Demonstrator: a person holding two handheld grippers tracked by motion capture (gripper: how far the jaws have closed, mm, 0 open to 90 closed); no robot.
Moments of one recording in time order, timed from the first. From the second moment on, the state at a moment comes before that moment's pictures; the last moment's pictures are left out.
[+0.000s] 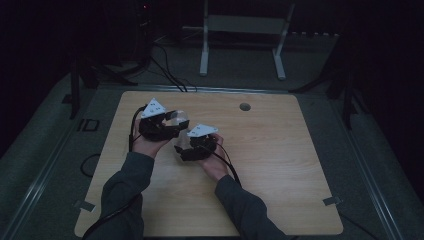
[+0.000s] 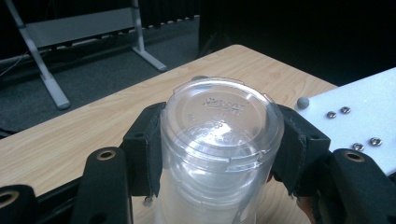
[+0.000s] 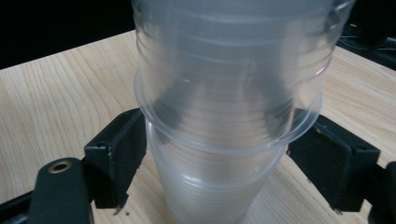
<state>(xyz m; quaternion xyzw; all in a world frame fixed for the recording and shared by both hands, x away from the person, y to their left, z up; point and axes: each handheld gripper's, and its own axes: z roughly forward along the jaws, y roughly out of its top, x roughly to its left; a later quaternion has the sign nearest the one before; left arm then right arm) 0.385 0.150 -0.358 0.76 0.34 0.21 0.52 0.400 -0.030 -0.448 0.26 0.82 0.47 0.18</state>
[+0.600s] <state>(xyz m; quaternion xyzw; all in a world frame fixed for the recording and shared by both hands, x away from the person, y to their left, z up) 0.383 0.155 -0.343 0.76 0.34 0.21 0.52 0.399 -0.029 -0.451 0.27 0.82 0.47 0.18</state>
